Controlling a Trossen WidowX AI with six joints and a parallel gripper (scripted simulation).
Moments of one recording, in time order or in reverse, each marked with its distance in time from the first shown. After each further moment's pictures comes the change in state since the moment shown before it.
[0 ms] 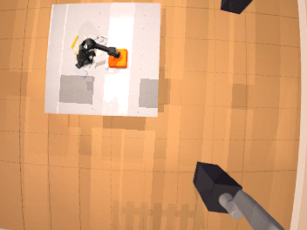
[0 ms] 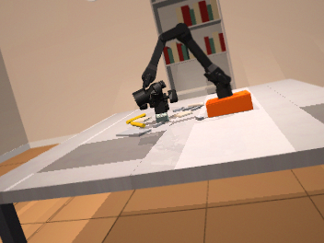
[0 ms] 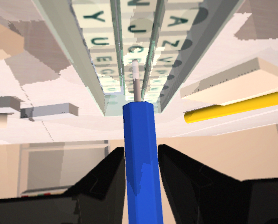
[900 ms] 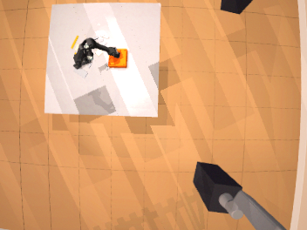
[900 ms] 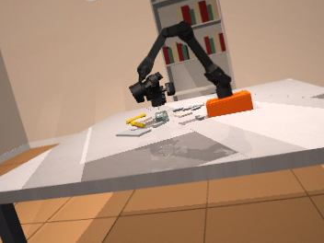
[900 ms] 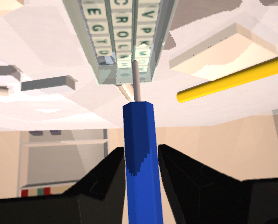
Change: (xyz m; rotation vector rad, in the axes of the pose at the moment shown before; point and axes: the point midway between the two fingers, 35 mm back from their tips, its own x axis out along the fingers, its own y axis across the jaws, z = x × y) arm -0.028 -0.006 -0.028 0.000 0.004 0.000
